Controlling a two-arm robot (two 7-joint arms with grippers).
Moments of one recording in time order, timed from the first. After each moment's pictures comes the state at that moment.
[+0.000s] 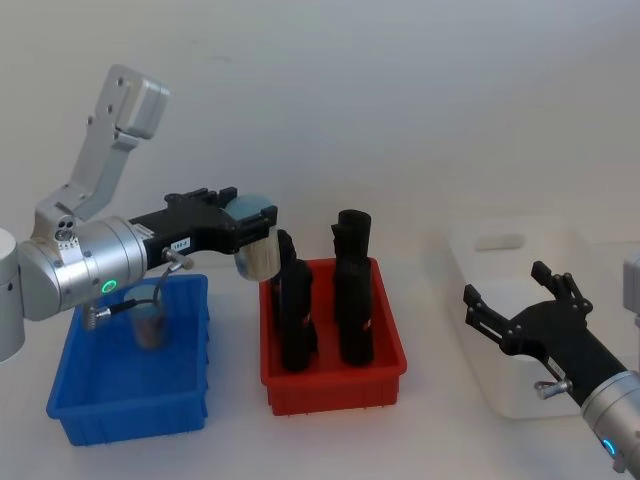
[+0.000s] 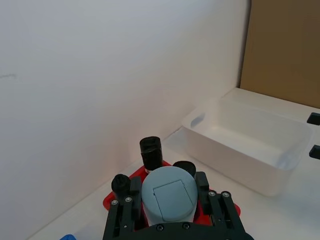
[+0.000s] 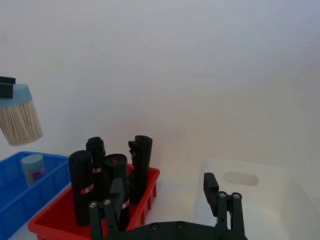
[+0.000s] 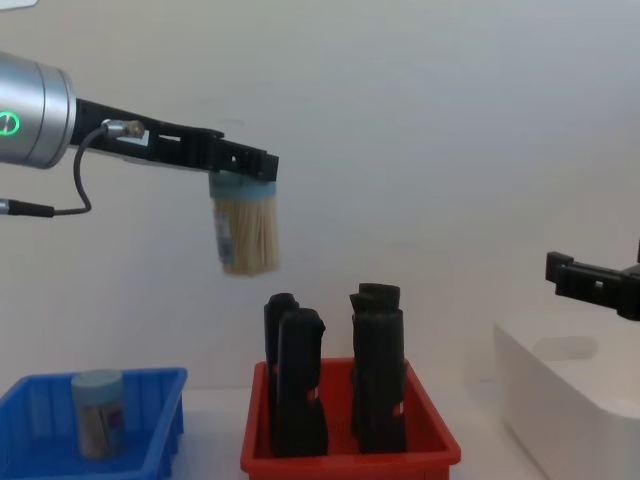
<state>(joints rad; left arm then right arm) -0.51 0.43 0.26 -1.60 -0.40 0.60 -0.48 -0.01 0.34 -0.23 -1.77 0.29 0.03 0.07</state>
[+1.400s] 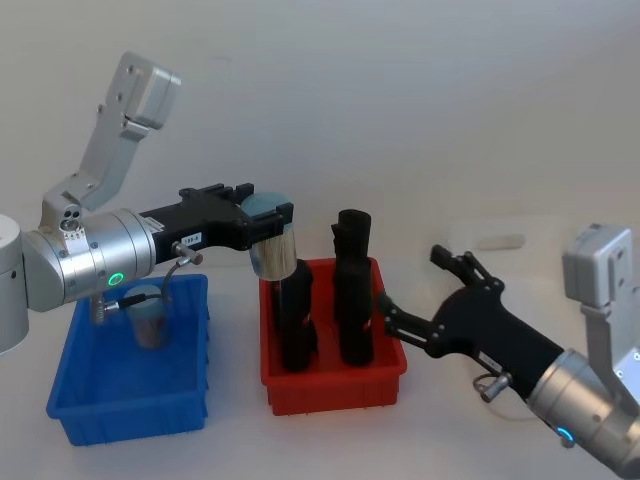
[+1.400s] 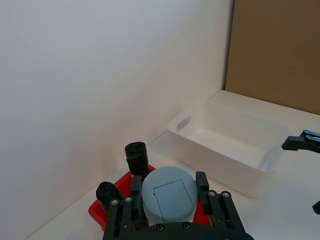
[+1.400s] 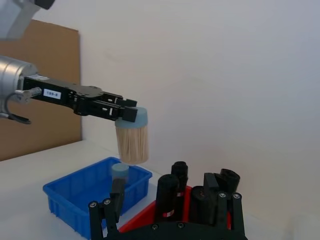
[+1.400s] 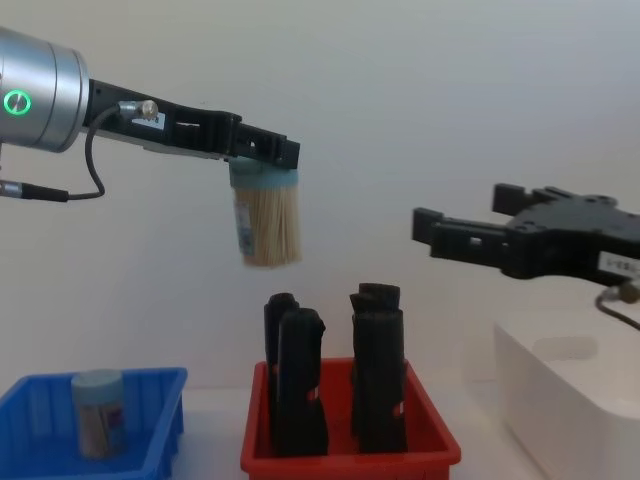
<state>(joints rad) -0.53 0.42 0.27 -1.61 -0.41 0.62 -0.53 0.07 0.31 -0.26 -1.77 0.27 0.03 0.39</state>
